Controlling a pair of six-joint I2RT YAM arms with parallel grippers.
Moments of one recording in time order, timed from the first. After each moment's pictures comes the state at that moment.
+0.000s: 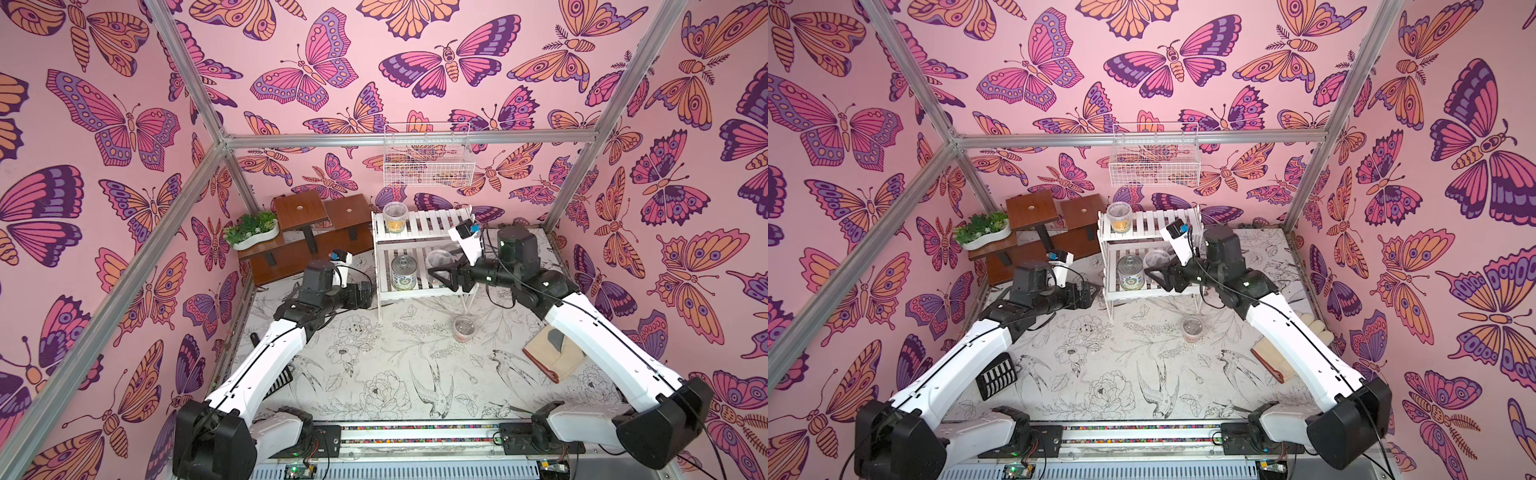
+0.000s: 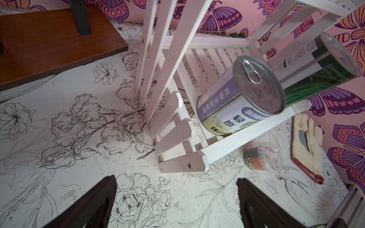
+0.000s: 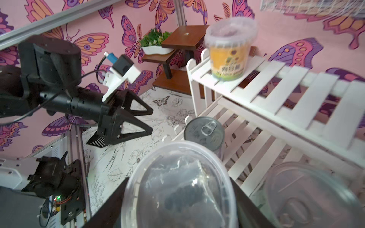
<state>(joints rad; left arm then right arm) -0.29 1.18 0.89 -0.35 0.27 -0.25 0.58 1.27 1.21 -0.36 -0.52 0.01</state>
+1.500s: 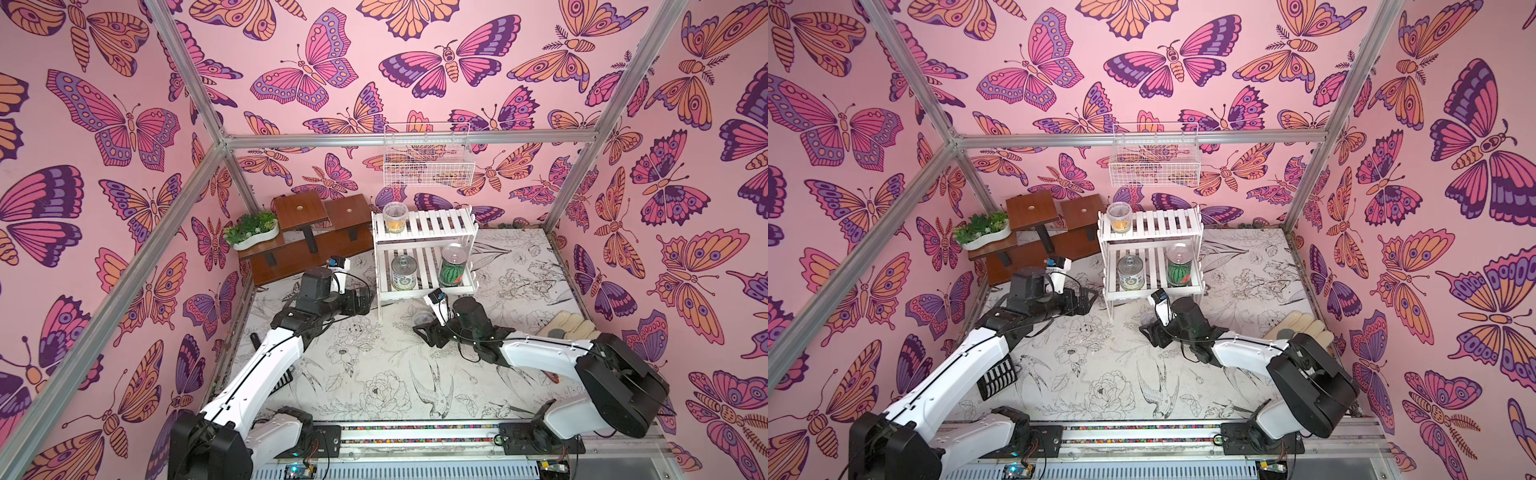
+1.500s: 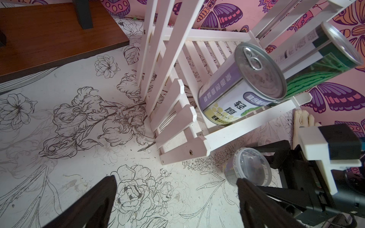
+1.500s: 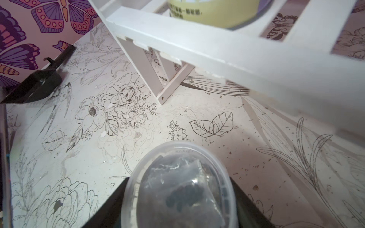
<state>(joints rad) -0.29 1.13 0.85 -0.35 0.26 -0.25 0.78 1.49 0.60 0.31 -0.20 0.13</state>
